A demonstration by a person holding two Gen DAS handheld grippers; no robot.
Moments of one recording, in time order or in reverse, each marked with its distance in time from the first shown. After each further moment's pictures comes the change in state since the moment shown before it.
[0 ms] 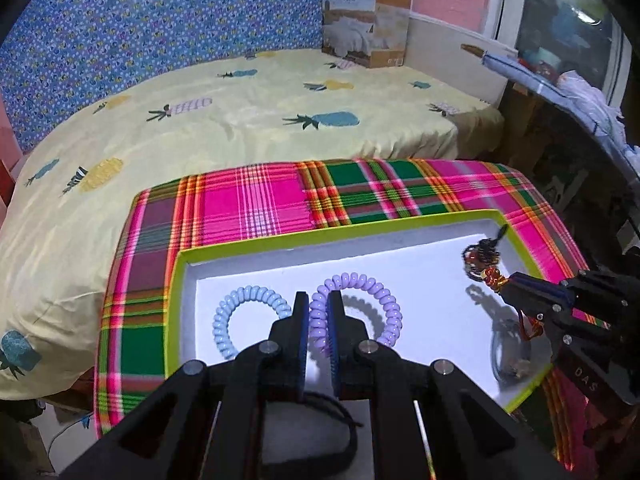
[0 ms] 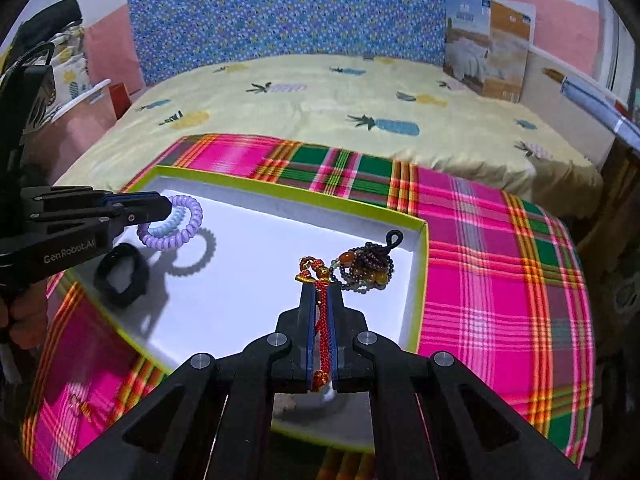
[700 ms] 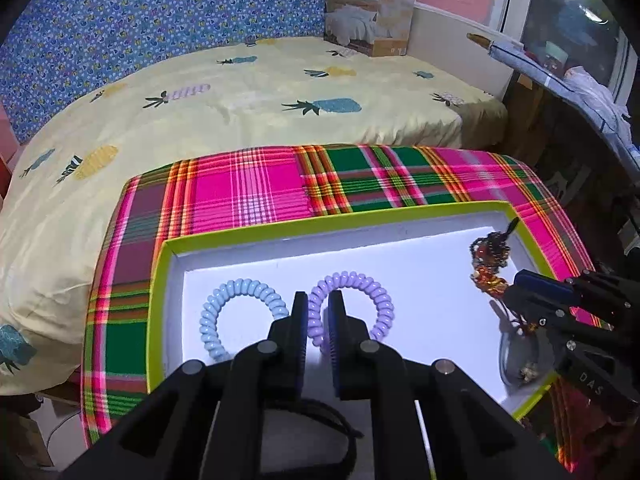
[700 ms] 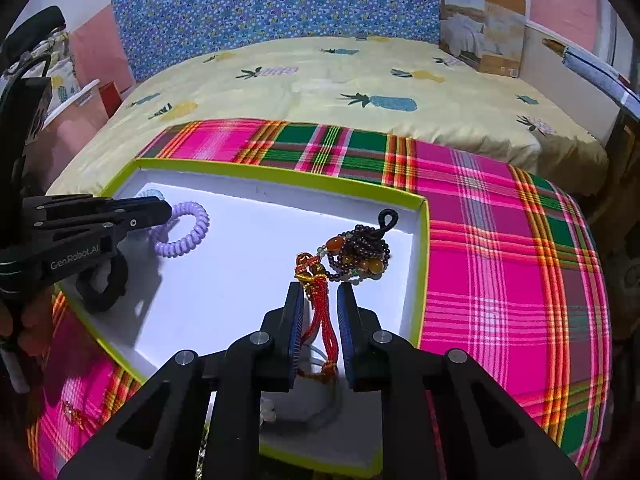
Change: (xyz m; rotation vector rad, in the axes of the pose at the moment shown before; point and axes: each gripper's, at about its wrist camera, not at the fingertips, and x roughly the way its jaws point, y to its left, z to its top) left arm 0.006 -0.003 -0.001 -0.010 0.032 -0.003; right arm 0.006 -0.010 -0.002 0.048 0.038 0.015
